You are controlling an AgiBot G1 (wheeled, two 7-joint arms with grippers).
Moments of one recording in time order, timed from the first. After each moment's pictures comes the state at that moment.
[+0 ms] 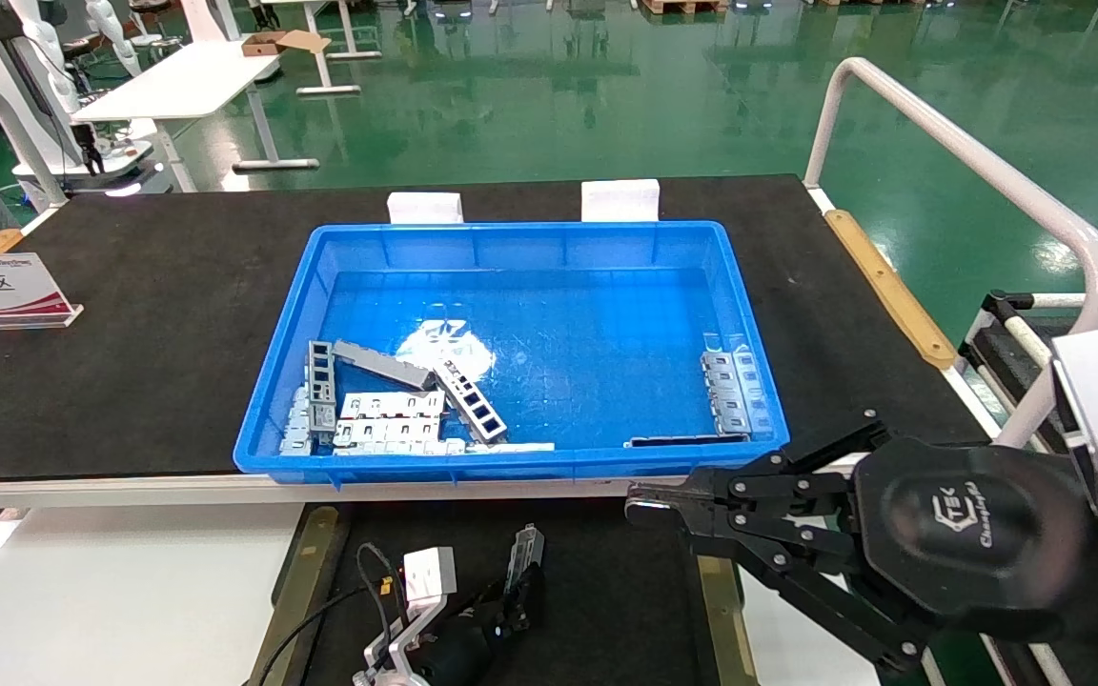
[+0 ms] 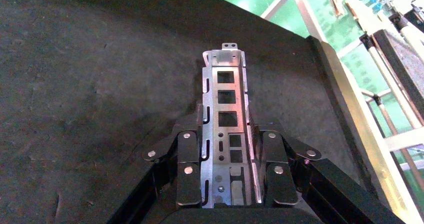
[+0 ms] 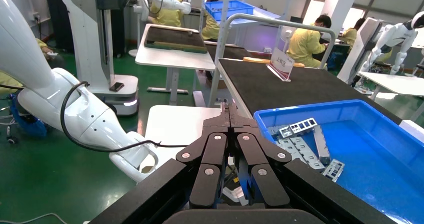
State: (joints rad) left arm -0.77 1.37 0.72 -0.73 0.11 0.12 0.39; right arm 1.08 -0.60 -0.30 1.28 -0.72 -1.49 0.18
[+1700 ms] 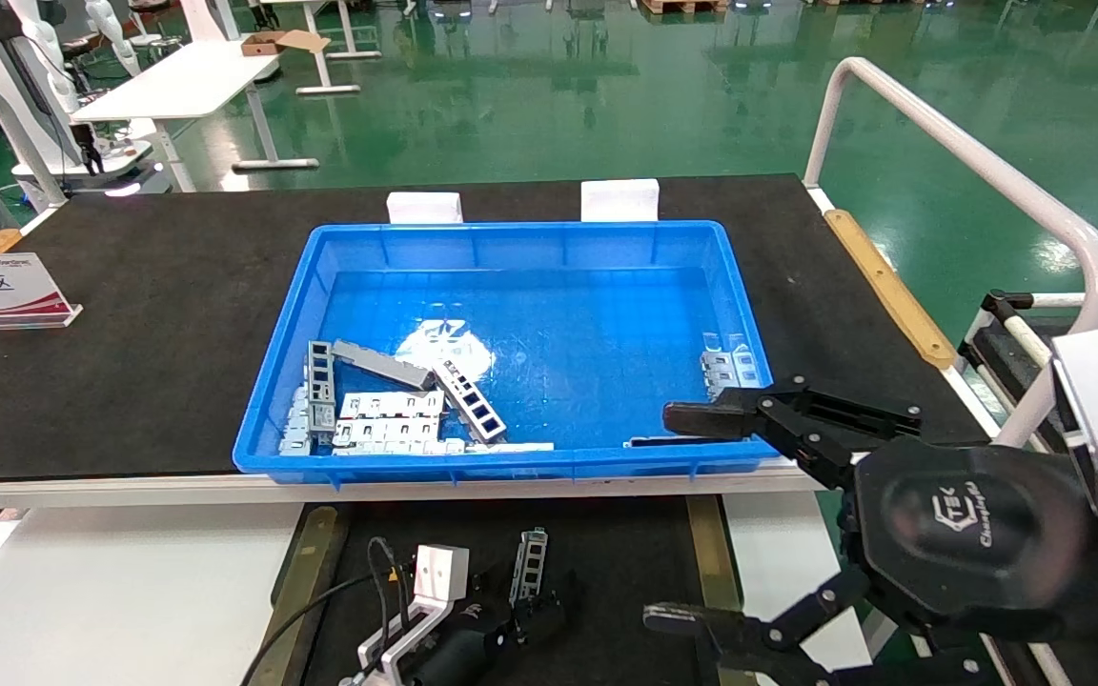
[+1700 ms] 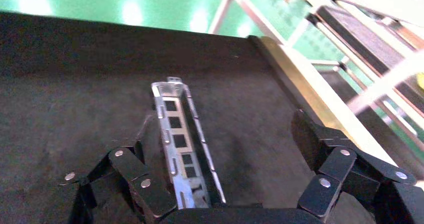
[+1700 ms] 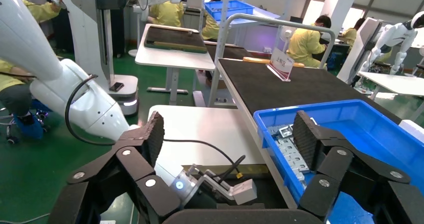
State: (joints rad) left arm -0.83 1.28 0.91 -0.60 -0.02 0.48 0.61; right arm 1.08 -0.60 -0.30 1.28 -0.72 -1.49 0.18
